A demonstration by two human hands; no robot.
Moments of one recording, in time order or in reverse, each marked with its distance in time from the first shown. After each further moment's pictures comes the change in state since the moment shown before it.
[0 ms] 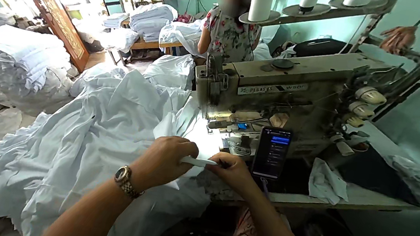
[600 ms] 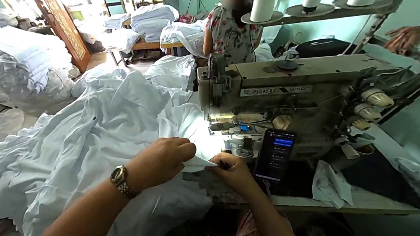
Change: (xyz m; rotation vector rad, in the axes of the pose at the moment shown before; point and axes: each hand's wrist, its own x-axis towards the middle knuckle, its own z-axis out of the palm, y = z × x) left_hand -0.002 -0.003 -0.010 0.110 -0.024 0.072; right_hand 0.007 0.004 0.001 -0.034 -0.023 -0.021
